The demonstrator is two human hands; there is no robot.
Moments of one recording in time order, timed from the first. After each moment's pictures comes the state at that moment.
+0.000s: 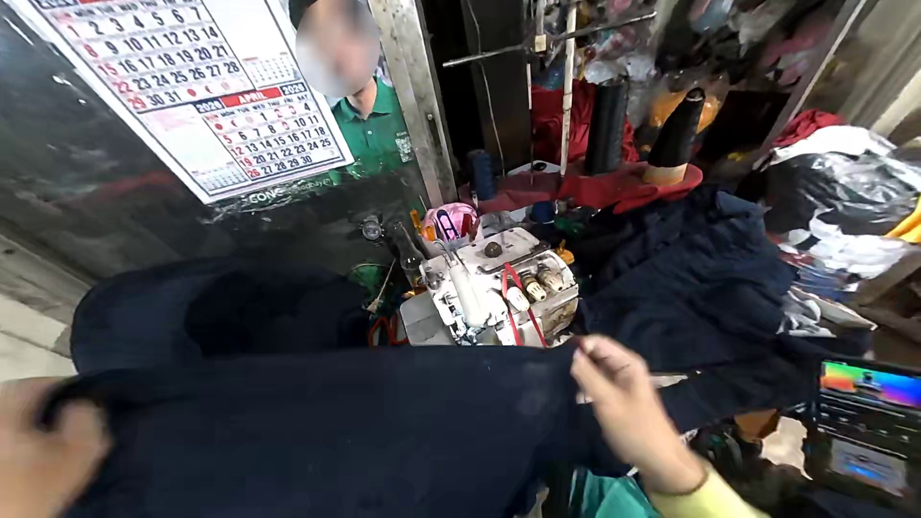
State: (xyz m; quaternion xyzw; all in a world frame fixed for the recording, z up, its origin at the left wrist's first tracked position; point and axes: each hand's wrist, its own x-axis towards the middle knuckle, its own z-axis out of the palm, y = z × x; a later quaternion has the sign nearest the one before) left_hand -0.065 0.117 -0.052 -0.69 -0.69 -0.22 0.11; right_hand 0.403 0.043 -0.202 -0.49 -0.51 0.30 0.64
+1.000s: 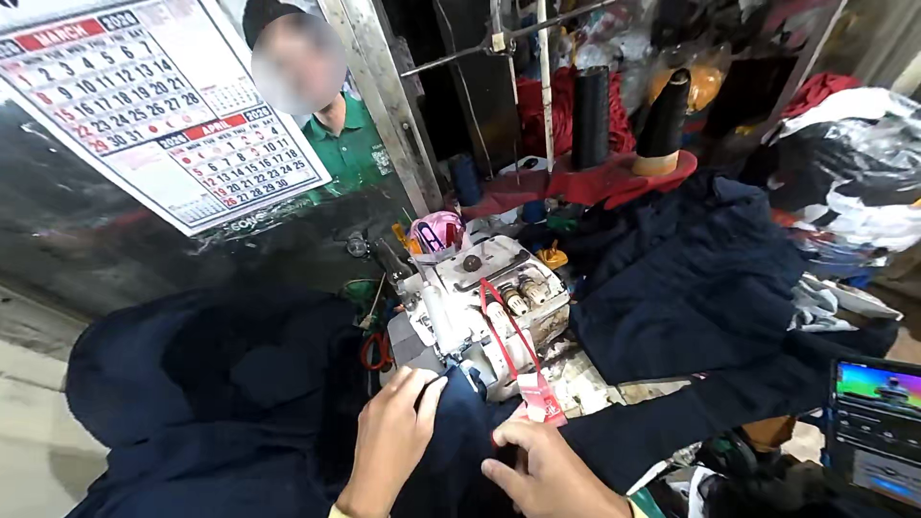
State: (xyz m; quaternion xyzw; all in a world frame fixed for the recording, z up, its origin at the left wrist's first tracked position) left_hand 0.140 0.168 -0.207 -0.84 -0.46 -0.29 0.02; right_hand 0.354 0.056 -0.266 -0.49 -0.67 0.35 0.43
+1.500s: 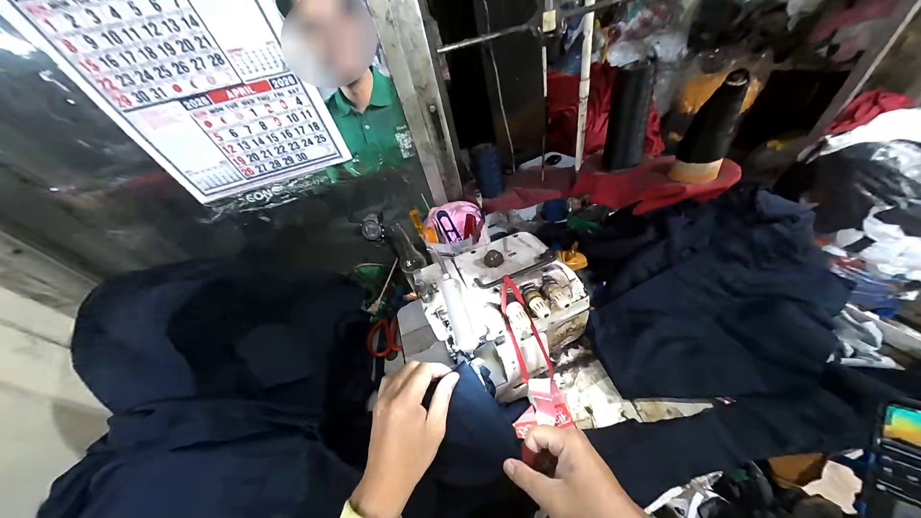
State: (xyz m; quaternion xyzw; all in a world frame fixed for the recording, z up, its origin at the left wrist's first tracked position) left_hand 0.149 0.156 -0.215 -0.80 -0.47 -0.37 -0.01; right_hand 0.374 0.047 -0.269 -0.50 -0.61 0.41 0.45
